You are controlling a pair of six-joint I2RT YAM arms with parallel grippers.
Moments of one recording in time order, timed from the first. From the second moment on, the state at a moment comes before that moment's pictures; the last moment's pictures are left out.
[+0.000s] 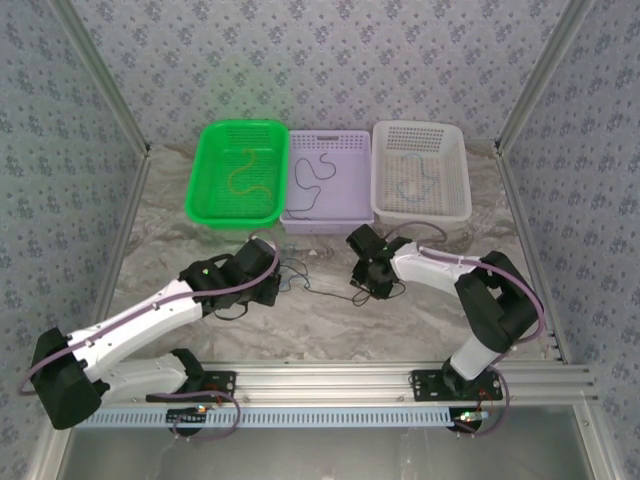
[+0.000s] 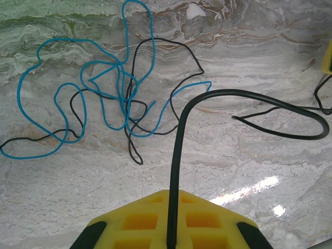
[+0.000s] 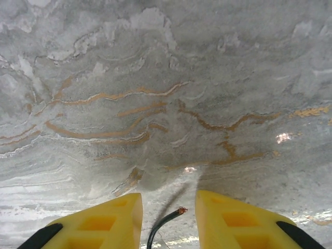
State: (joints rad) left arm -0.88 1.09 0.85 -0.79 -0.17 -0.54; right arm 0.68 1.62 0.90 -0.58 -0.01 1.18
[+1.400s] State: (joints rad) left arm -1.18 1.40 0.93 -0.55 -0.18 -0.48; right arm -0.10 1.41 1.63 -0.50 -0.33 0.94
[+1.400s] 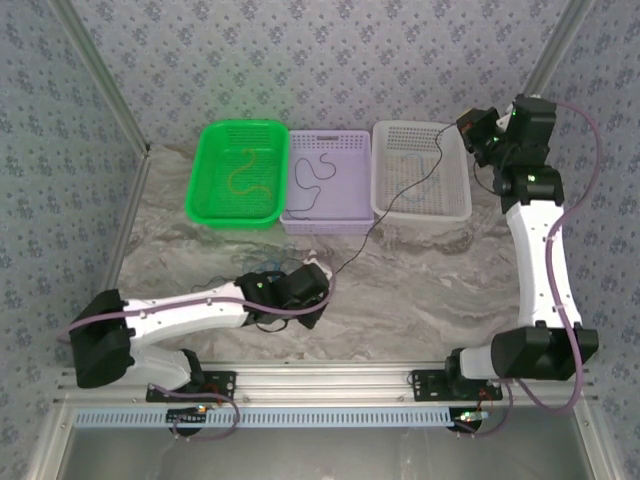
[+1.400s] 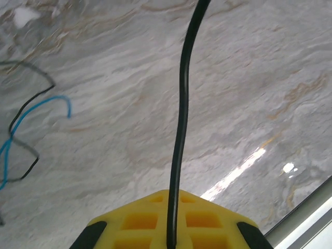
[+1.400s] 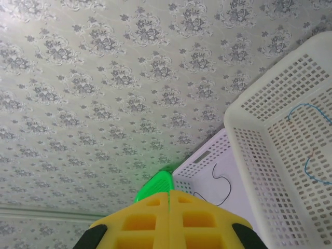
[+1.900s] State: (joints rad) left arm -1.19 1.44 0.96 -0.51 -0.28 -0.46; right arm -0.33 1.44 1.77 -0.47 -0.51 1.14
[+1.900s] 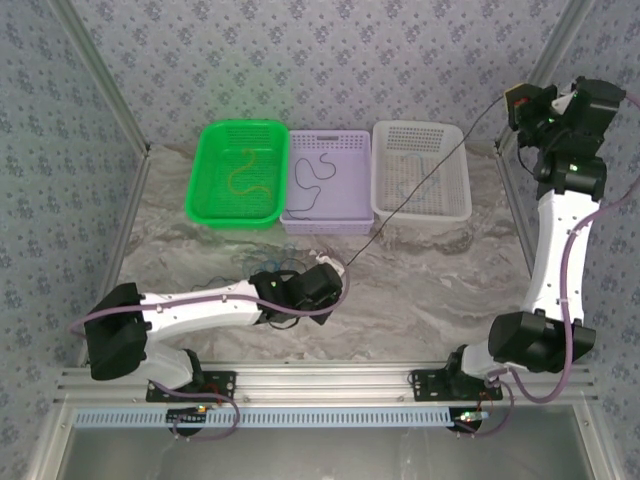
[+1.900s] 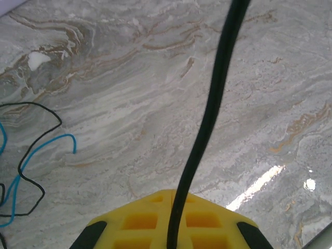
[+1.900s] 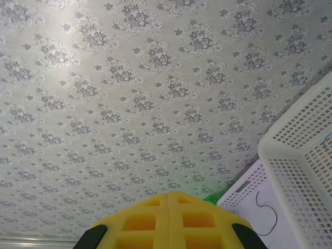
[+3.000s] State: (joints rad) left arm -0.77 1.39 1.15 -0.49 -0.10 -0.43; right arm 0.21 1.74 1.78 -0.27 -0.39 0.88
